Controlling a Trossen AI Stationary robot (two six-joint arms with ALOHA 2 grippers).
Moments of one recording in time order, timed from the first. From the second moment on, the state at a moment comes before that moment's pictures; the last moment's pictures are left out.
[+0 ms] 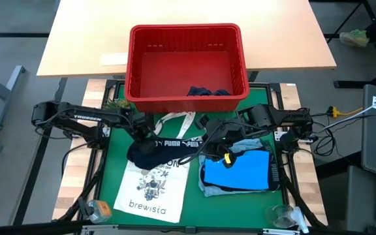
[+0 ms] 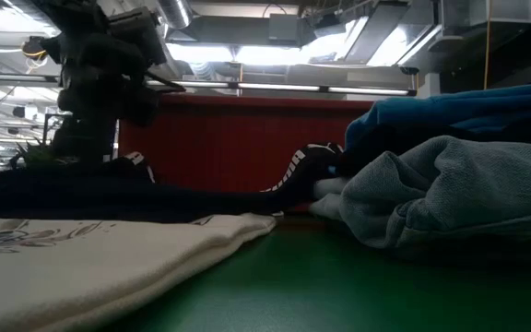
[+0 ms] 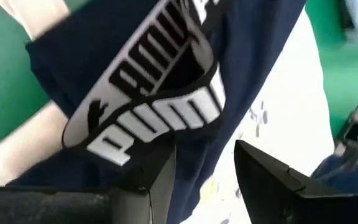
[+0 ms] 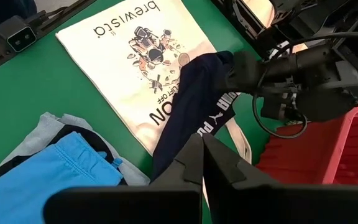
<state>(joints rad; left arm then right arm) 0.17 1.22 0.64 -0.58 0.42 -0.74 0.25 1.88 2.36 -1.34 0.03 -0.59</state>
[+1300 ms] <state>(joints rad) -0.26 1.22 0.64 0.11 0.06 -0.88 0.25 1.88 2.27 -1.47 0.09 -0.59</state>
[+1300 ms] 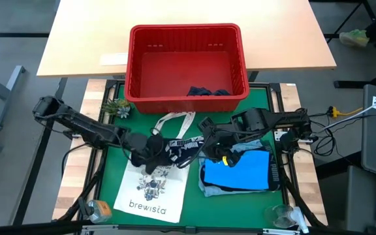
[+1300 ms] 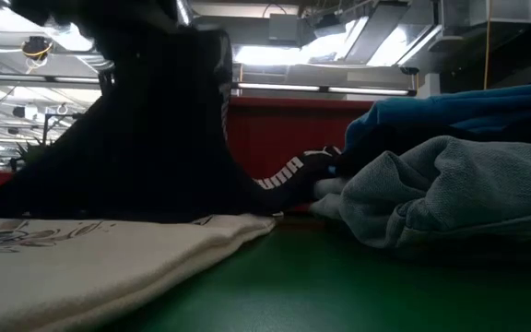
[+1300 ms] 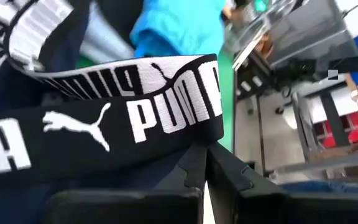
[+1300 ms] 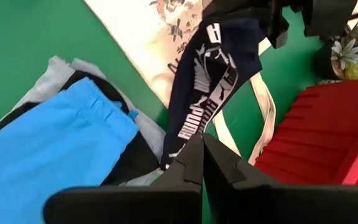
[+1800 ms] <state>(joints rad) -0.42 1.22 0.64 0.15 -0.16 -0.88 0.26 1.88 2.03 -0.98 -0.03 -0.54</state>
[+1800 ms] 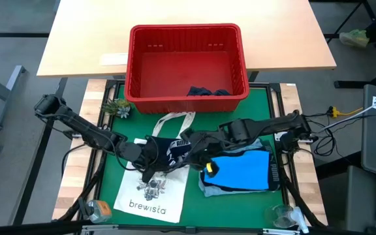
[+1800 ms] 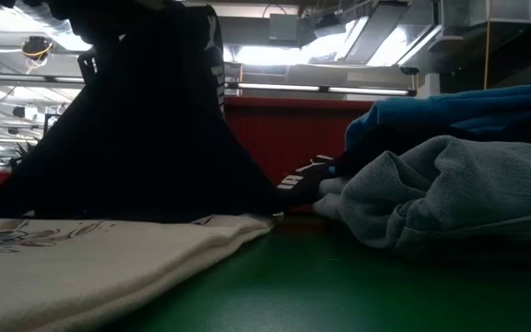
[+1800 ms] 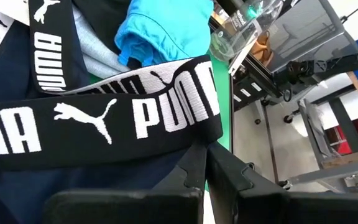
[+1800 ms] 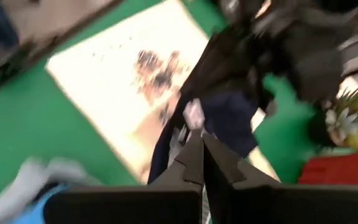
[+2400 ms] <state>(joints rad) -0.42 1.22 0.64 0.14 -0.16 -0.88 0.25 1.94 1.95 -0.68 -0.02 -0.45</state>
